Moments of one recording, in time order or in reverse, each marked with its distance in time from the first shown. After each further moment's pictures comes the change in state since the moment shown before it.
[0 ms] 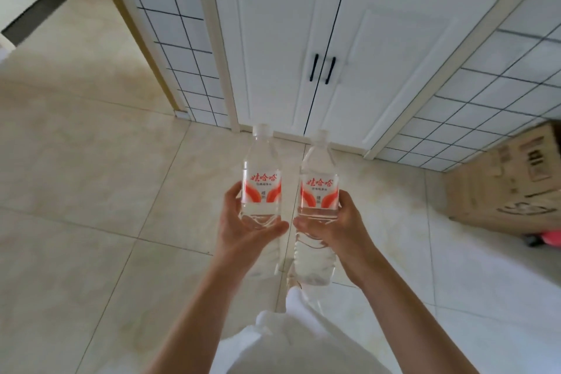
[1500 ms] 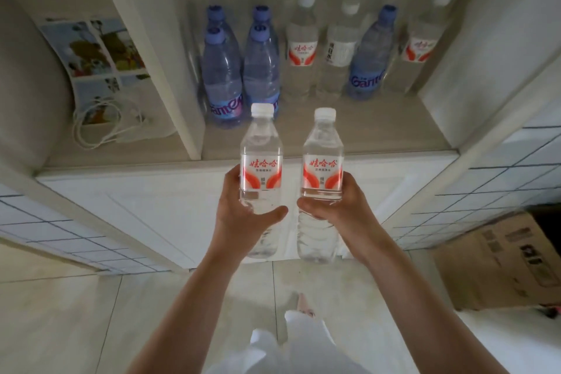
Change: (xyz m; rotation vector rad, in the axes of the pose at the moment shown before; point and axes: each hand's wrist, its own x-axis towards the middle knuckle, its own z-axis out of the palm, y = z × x) left_hand 0.502 0.277 0.260 0.300 -0.195 0.339; right_hand 0.467 -0.297 -0.192 0.101 0.201 -0.207
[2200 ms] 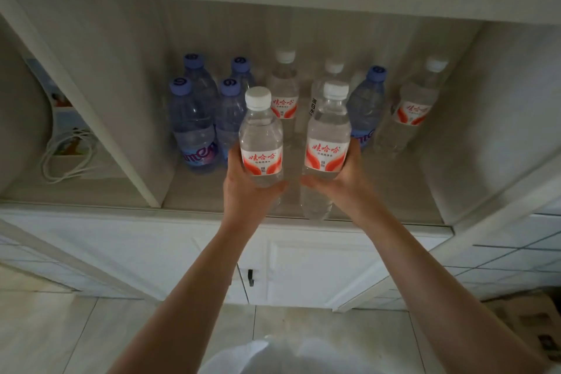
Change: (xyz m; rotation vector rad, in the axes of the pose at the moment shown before) left_hand 0.130 0.061 0.098 -0.048 0.262 0.159; right_hand 0.158 -0.062 -0.083 -0.087 -0.019 -0.363
